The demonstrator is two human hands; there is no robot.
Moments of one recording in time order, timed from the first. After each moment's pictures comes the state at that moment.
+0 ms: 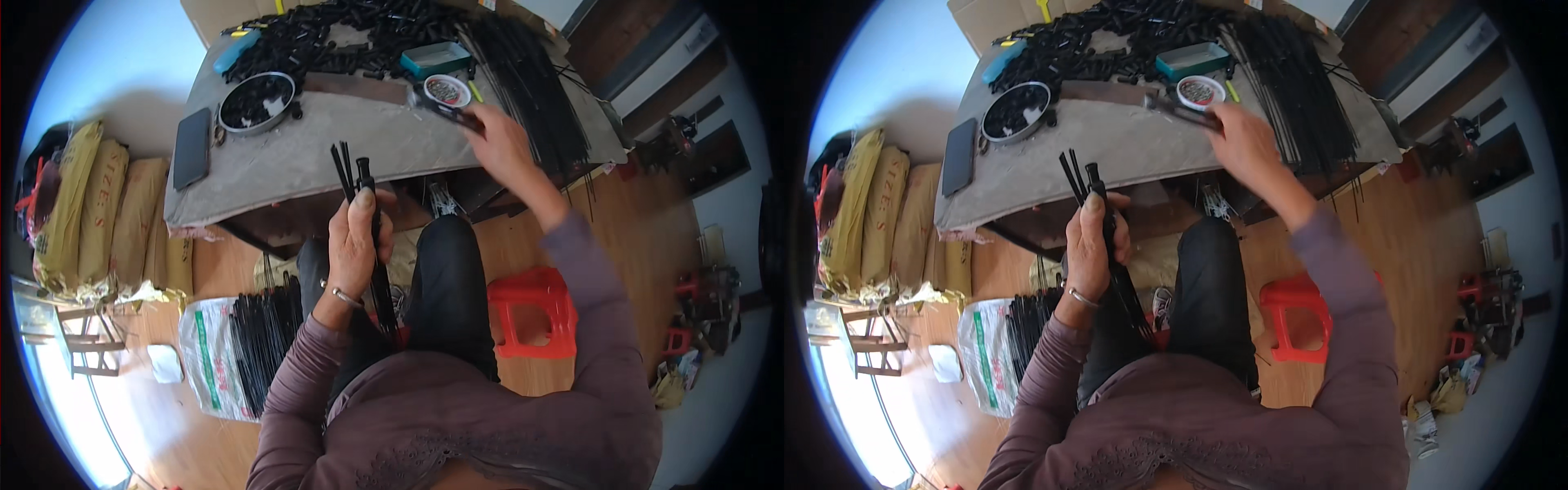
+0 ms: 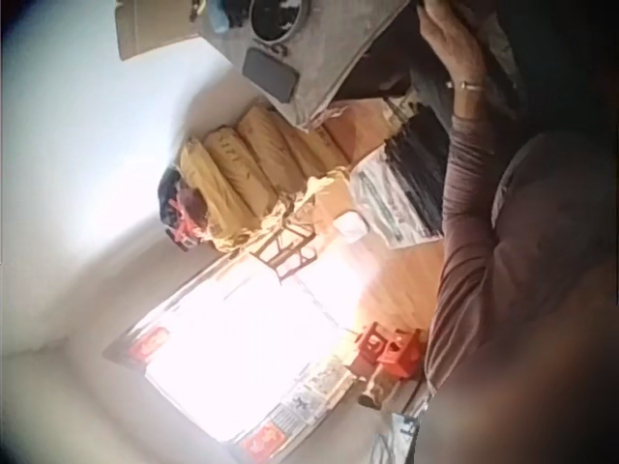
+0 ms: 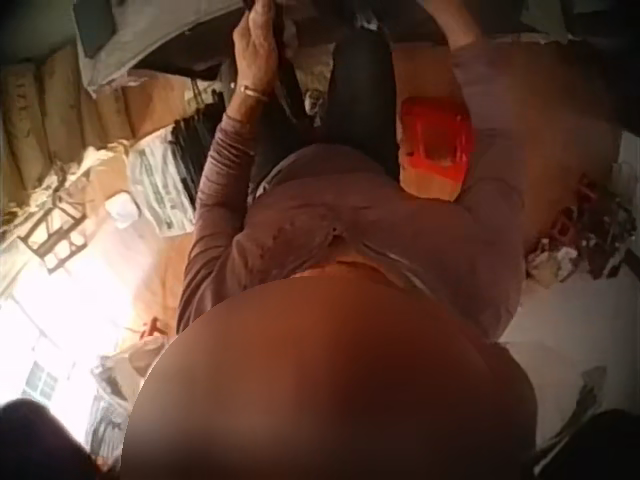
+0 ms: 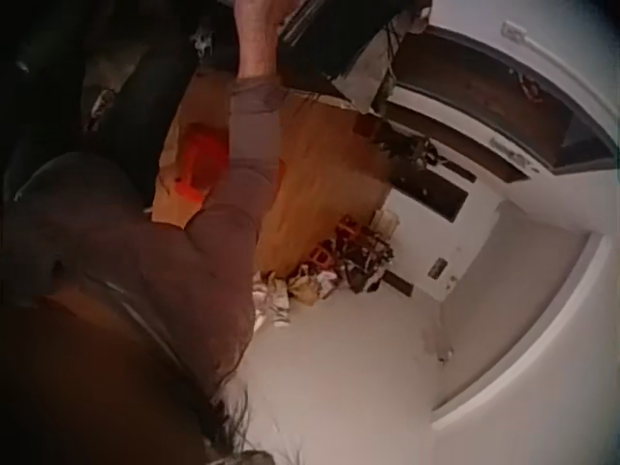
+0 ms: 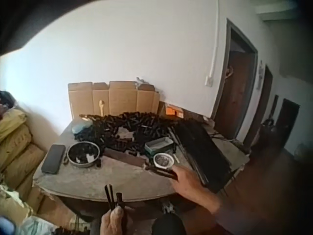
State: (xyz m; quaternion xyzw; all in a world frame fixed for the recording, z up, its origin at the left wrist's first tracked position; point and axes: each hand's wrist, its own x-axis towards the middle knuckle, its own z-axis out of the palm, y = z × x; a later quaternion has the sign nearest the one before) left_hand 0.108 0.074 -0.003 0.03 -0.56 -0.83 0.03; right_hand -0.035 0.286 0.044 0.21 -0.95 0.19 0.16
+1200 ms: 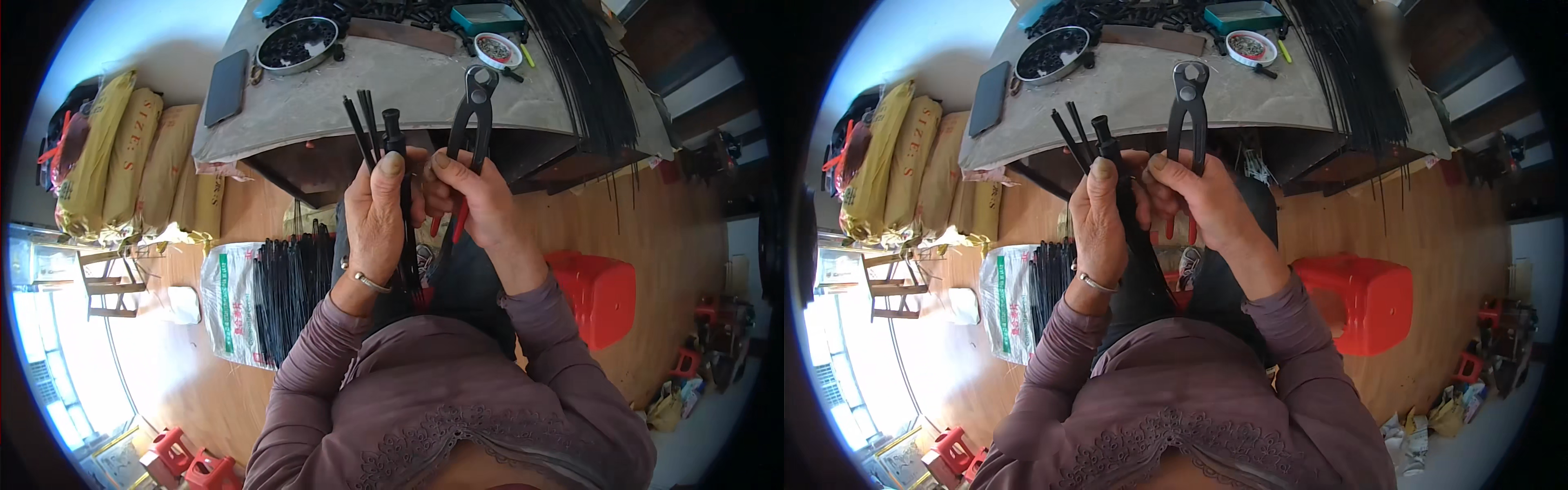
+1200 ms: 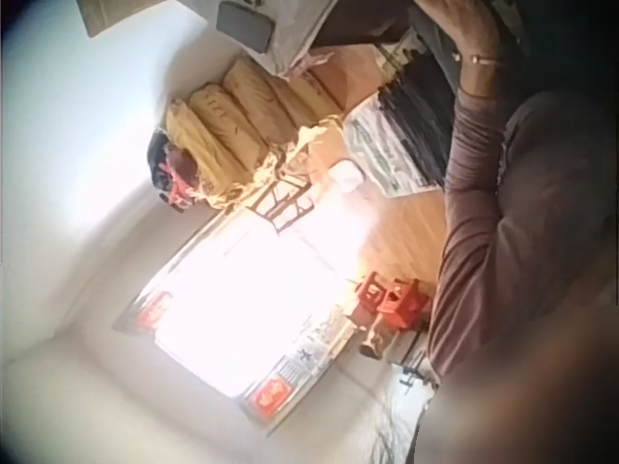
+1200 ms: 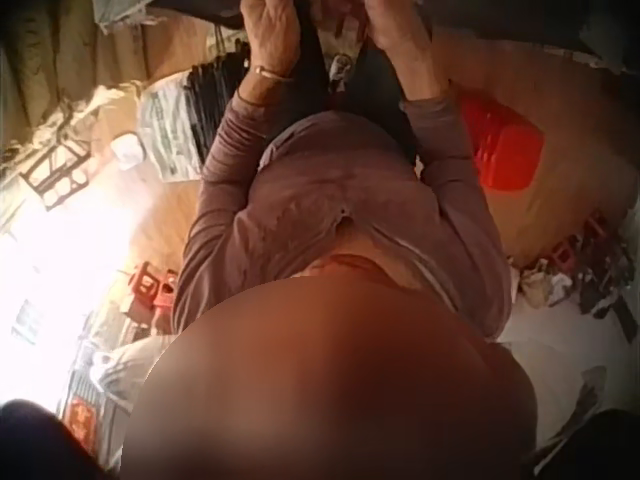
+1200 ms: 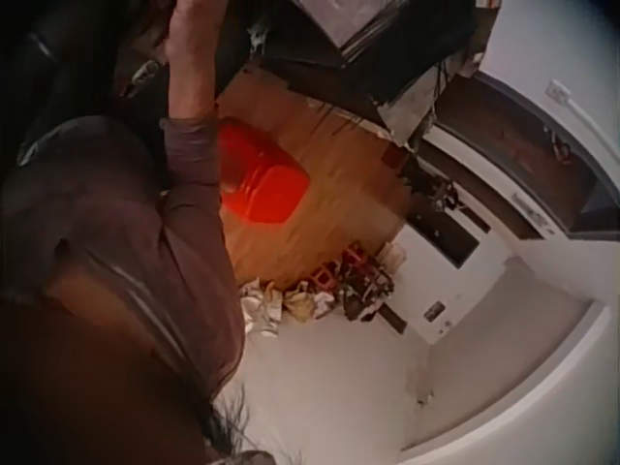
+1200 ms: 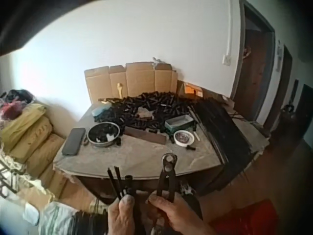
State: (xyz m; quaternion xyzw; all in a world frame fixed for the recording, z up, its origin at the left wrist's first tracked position) left_hand 0.140 0.082 0.016 0.05 -0.59 -0.80 0.12; right_hand 0.087 0.210 0.023 0.11 -0.52 0.80 -0.28
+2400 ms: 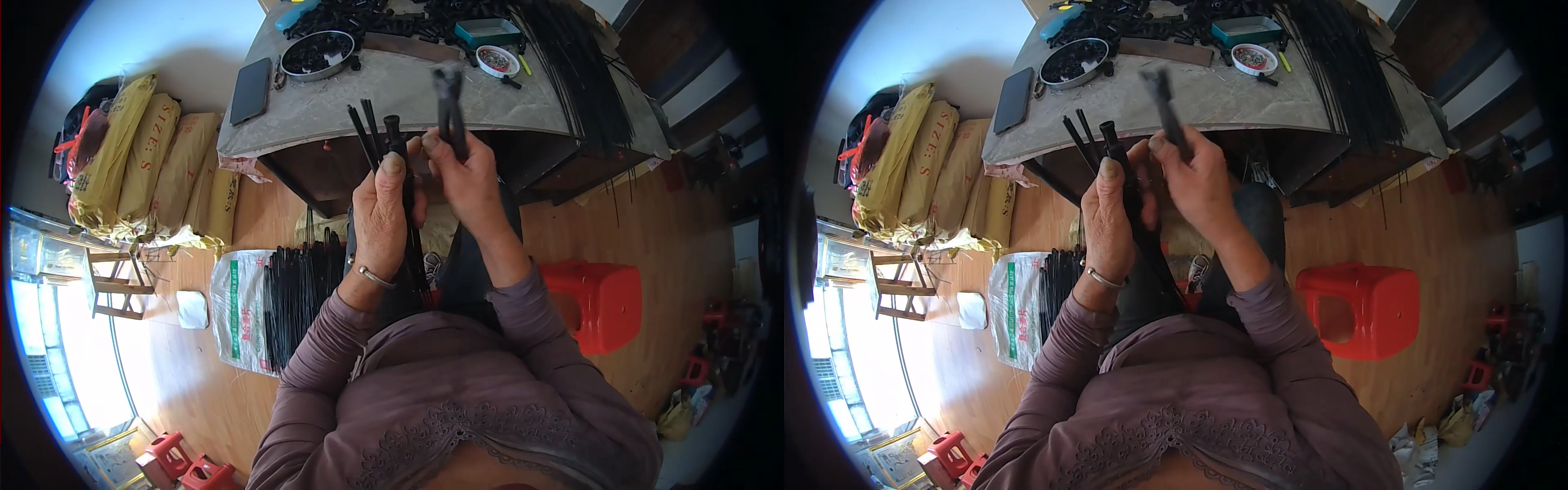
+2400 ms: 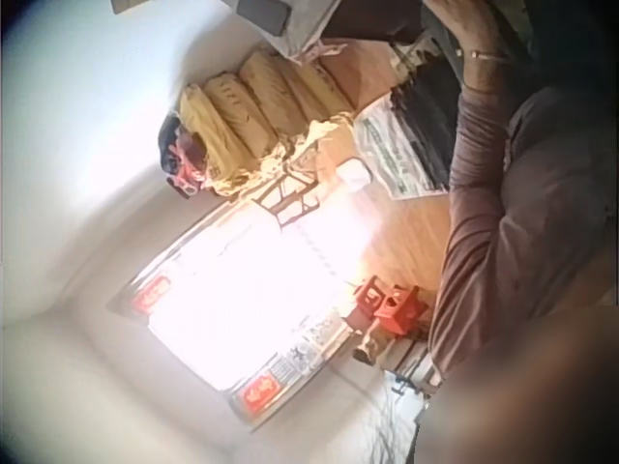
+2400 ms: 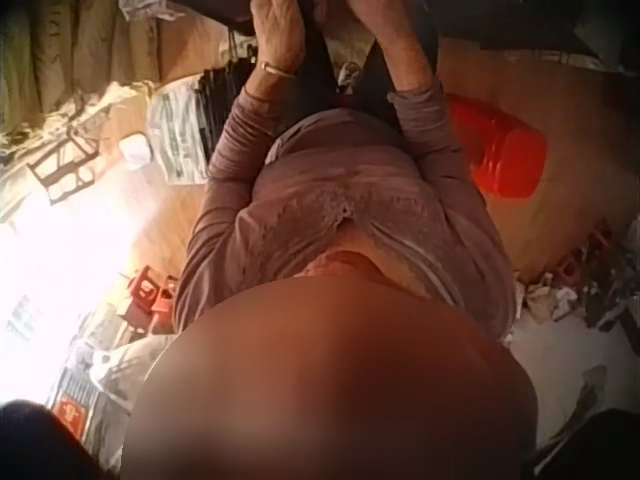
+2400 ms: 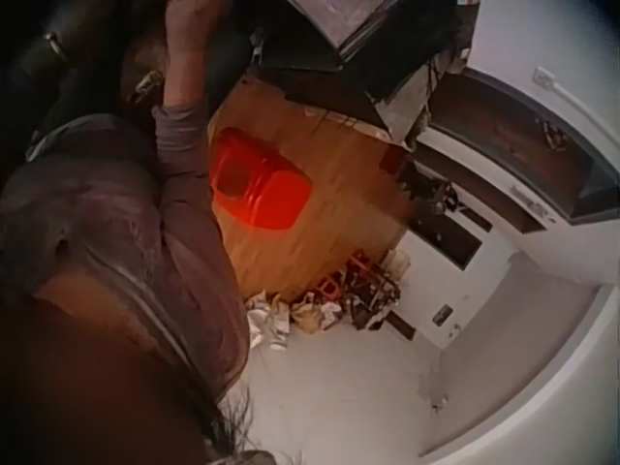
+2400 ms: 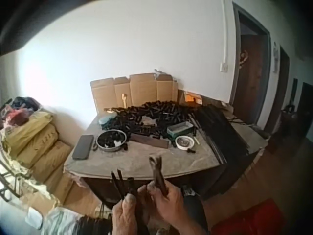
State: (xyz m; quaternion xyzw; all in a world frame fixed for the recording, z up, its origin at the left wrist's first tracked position) left_hand 0.168 0.079 0.025 0.05 -0.57 -0.81 0.13; right_hand 0.103 0.187 0.024 0.16 -0.71 0.68 -0.01
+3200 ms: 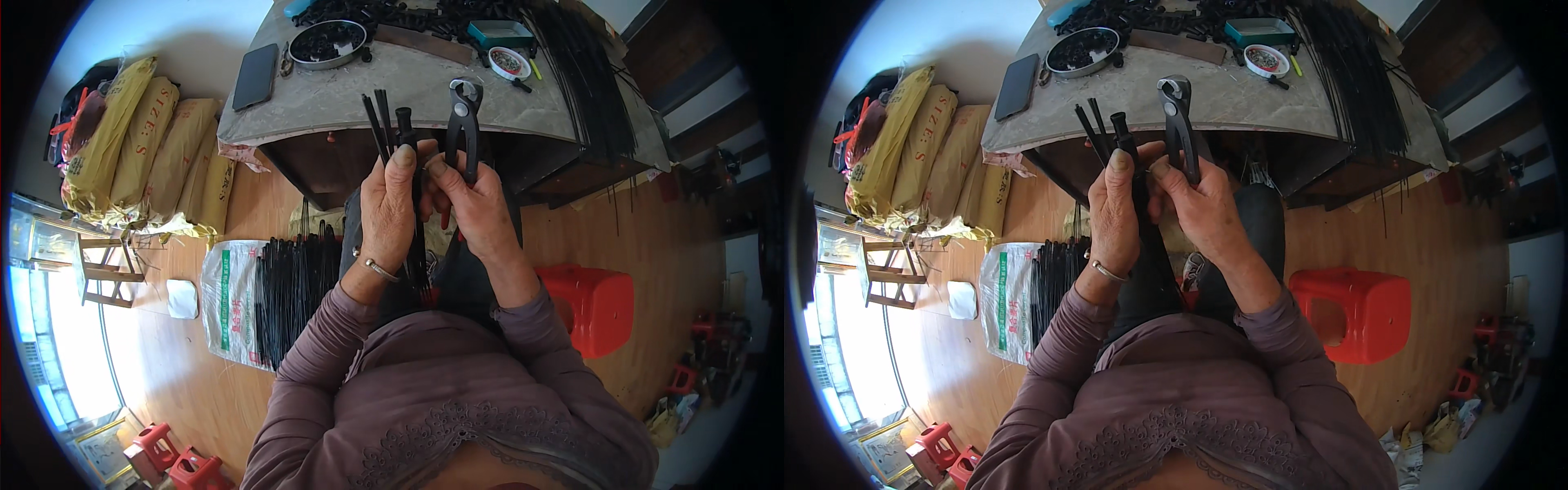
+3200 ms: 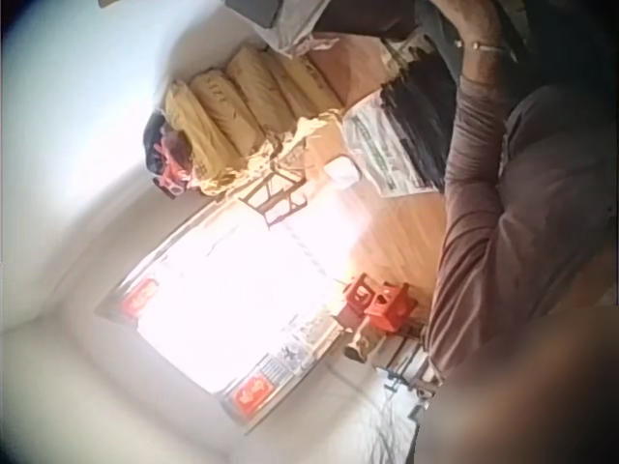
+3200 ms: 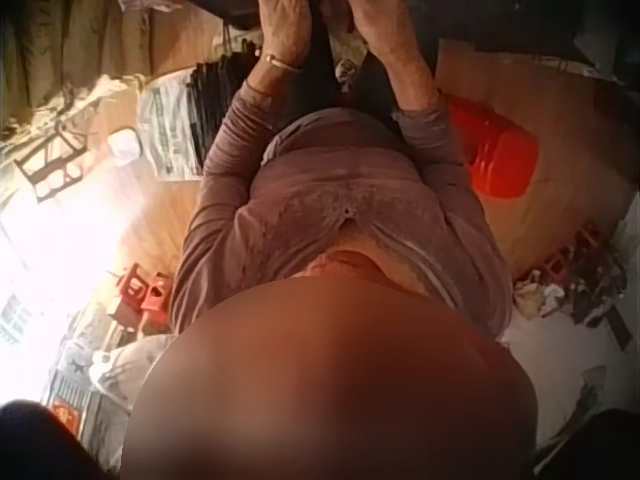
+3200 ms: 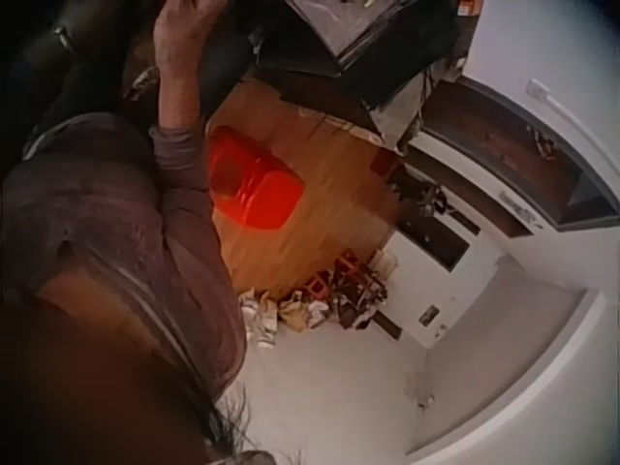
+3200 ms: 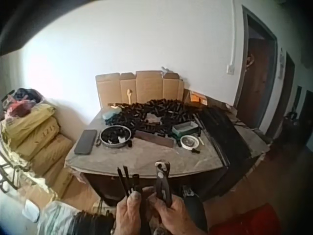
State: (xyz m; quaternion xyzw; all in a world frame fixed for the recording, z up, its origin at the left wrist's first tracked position) left_hand 0.160 0.070 0.011 0.05 -0.56 -0.82 0.13; right_hand 0.126 0.187 0.022 0.16 -0.65 0.73 -0.14
